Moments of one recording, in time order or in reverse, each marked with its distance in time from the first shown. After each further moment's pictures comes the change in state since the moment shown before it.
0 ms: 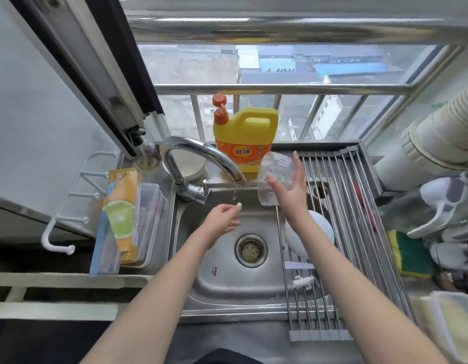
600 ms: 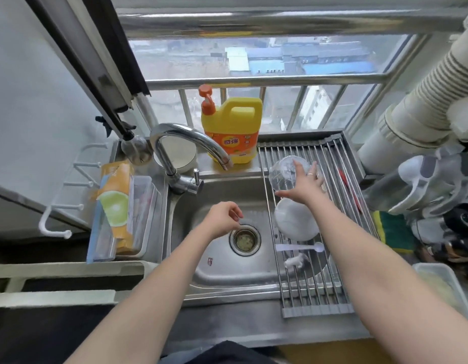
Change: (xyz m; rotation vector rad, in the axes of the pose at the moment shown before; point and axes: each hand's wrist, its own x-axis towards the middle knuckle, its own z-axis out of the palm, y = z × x) left_hand -0.023 -0.009 0.017 0.716 -0.024 0.318; right_hand 0.027 0.039 -0.058 -0.866 -0.215 0.312
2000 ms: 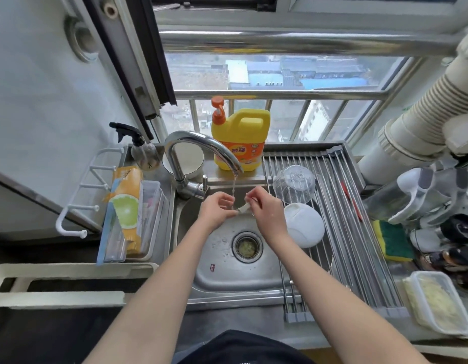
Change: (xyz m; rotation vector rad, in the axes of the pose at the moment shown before) left_hand 0.008 -0.016 -0.027 -0.350 0.214 -0.032; right_hand -0.076 -0.064 0.069 0.460 0.348 -0.552
